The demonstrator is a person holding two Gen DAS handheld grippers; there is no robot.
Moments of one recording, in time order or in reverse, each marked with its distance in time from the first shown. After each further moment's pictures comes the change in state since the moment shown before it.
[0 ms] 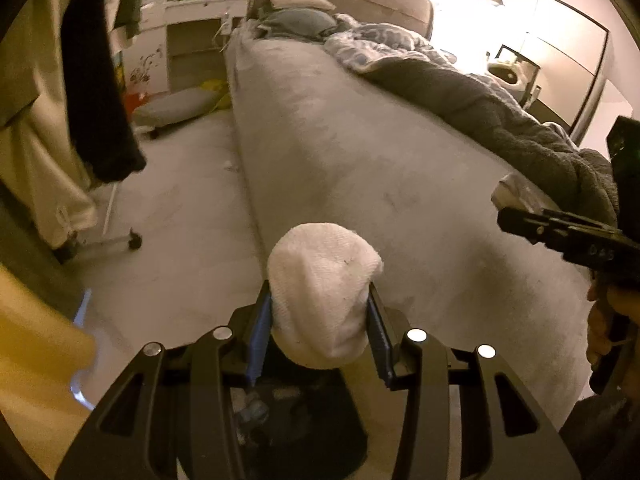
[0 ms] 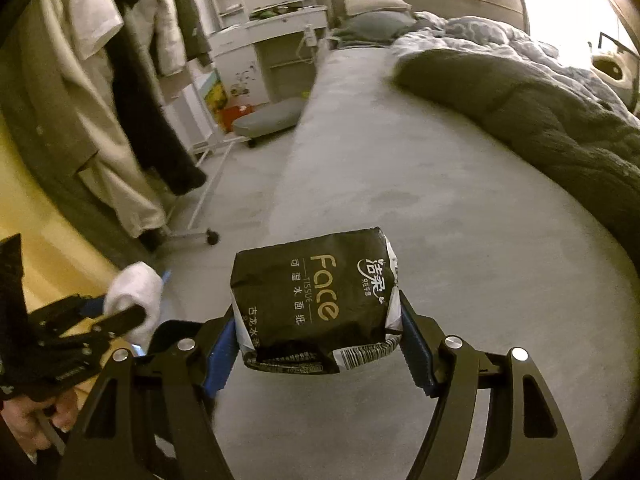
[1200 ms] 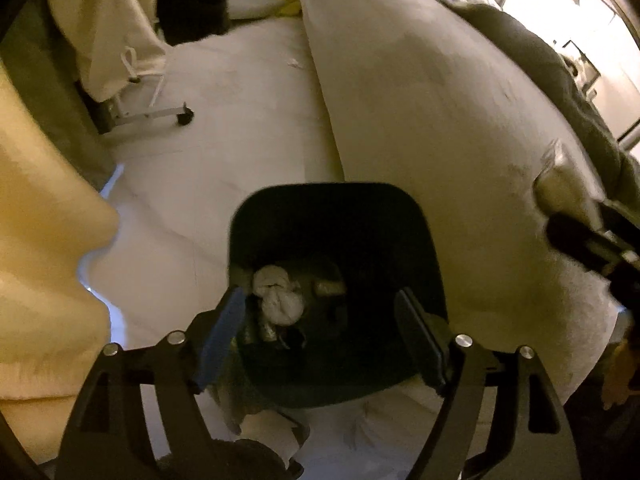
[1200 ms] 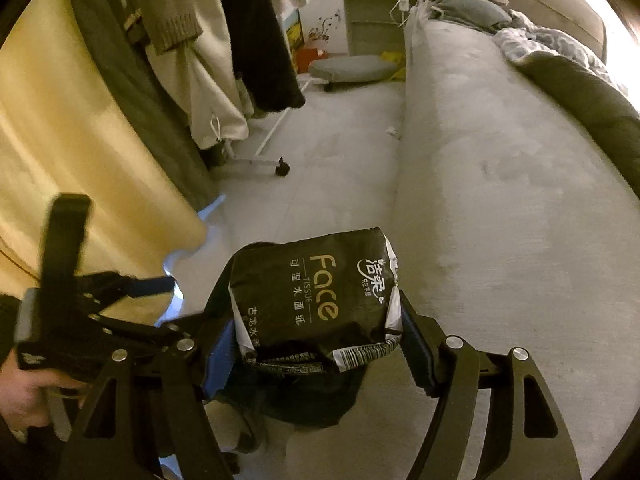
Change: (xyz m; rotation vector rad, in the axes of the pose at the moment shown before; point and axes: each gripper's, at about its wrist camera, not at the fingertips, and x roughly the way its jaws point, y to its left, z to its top) left arm -0.016 0.092 -0.099 -0.200 0.255 0.065; right arm 0.035 0.152 -0.063 -0.216 0.161 0.087
